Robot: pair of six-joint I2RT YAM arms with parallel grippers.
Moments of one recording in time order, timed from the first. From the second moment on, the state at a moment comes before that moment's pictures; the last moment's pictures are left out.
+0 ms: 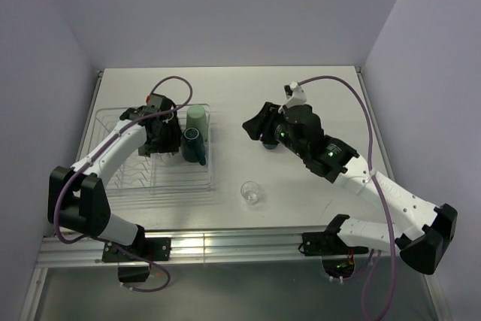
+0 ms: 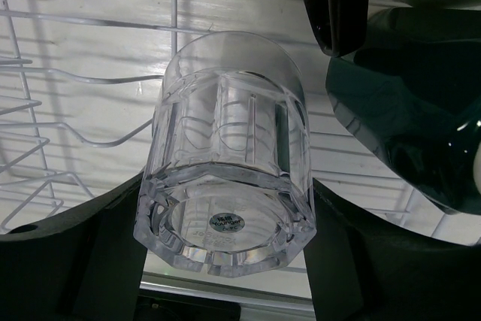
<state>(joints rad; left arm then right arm) -0.31 1.46 1.14 -0.90 -0.23 -0.40 0.77 1.06 1.02 -0.30 0.18 0.75</state>
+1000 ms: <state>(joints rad) -0.32 1.50 1.06 -0.77 -0.26 -0.41 0.77 1.14 1.07 -0.34 0.14 0.74</state>
